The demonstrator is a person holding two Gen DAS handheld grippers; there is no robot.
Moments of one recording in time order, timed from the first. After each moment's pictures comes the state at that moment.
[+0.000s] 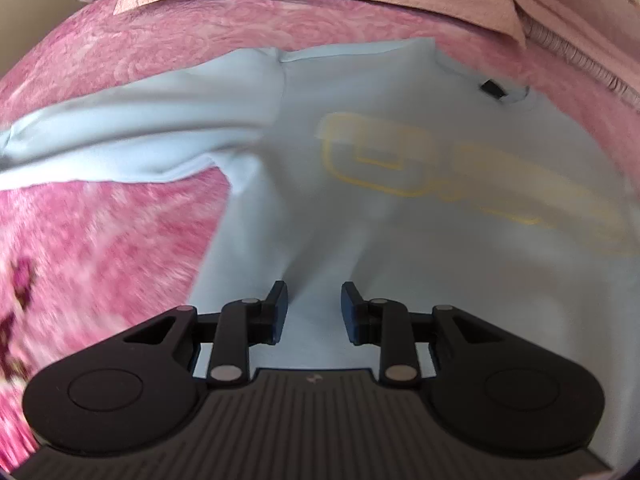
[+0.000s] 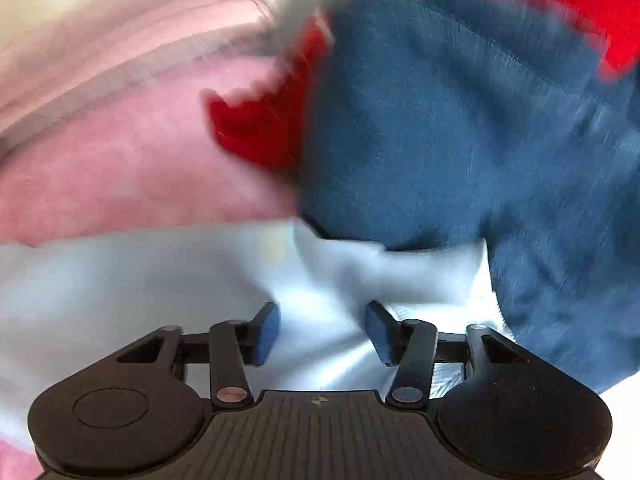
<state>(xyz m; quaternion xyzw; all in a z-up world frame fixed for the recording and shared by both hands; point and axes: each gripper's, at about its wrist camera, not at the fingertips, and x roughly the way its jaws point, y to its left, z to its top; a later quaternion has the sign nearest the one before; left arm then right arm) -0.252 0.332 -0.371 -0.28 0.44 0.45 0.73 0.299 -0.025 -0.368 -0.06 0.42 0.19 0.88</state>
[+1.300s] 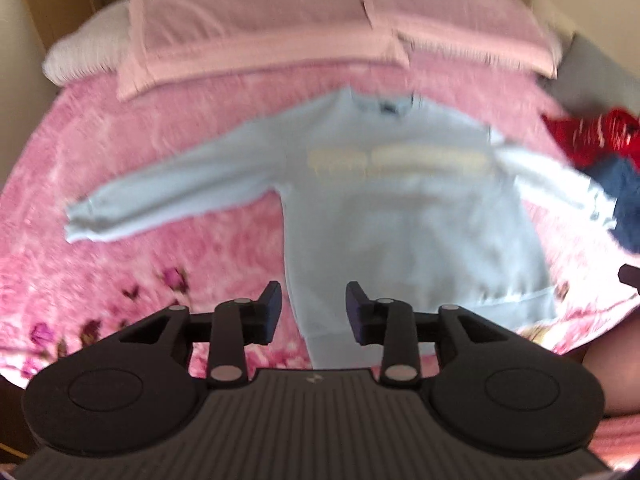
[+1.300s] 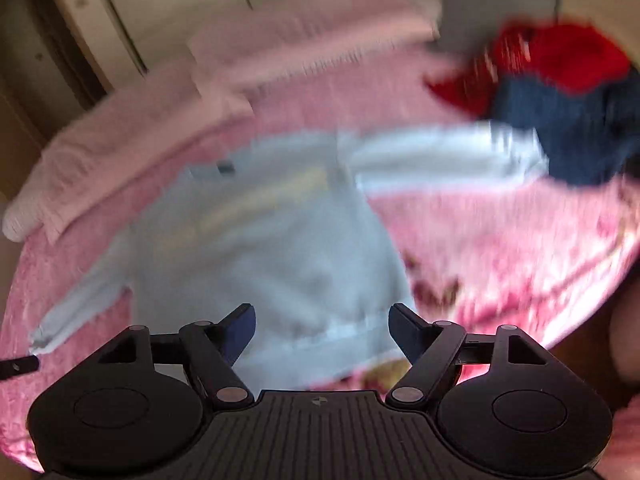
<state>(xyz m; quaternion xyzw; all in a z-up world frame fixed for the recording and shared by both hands) -0.404 0.243 -0.139 -0.21 0.44 0.34 0.80 -0.135 -0.020 -0.130 -0.07 0.45 0.36 0.82</state>
